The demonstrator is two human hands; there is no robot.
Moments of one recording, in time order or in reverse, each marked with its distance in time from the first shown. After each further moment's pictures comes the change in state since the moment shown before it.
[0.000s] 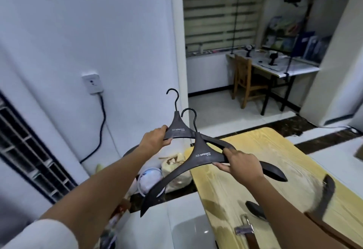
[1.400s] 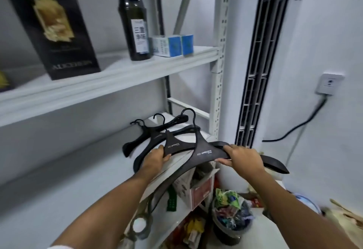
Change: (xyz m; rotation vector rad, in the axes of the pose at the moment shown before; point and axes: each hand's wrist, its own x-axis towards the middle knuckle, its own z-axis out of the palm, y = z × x) left_hand -0.598 -0.319 -0.061 -0.145 0.172 -1.288; right_hand -0.032 -0.561 -0.111 0.375 0.137 -1.075
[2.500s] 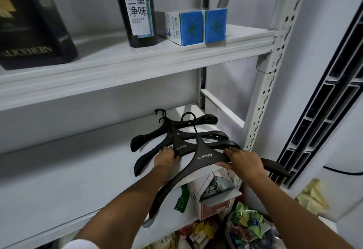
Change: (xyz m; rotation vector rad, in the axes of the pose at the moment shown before) left_hand 0.083 0.004 0.045 0.055 0.001 -0.401; right_hand 0.140 0.025 0.106 0.153 -0.188 -0.315
